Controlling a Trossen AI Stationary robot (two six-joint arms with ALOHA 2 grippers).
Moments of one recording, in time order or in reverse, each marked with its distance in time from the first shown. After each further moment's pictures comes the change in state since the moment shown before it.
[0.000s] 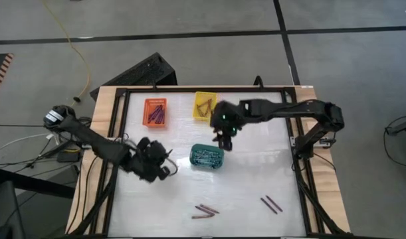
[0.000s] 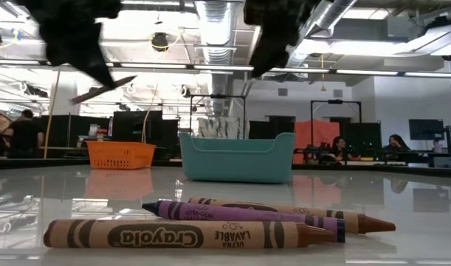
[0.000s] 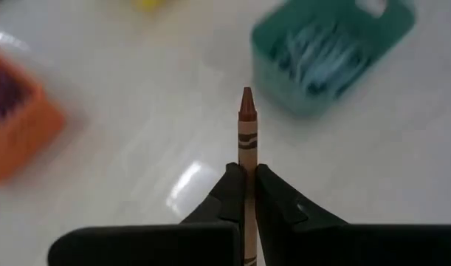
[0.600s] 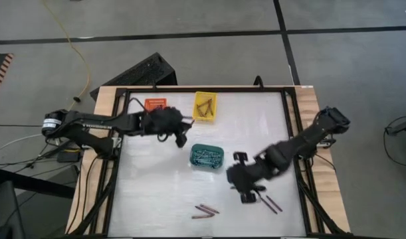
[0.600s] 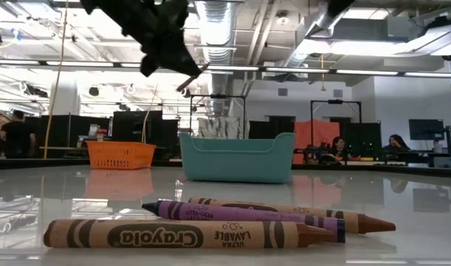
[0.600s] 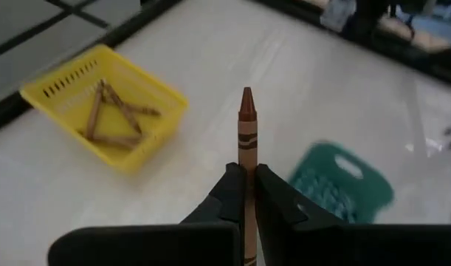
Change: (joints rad) left arm 0.576 -0.011 0.001 0.571 0.392 0.651; right arm 0.639 -0.011 0.000 -0.130 0.315 0.333
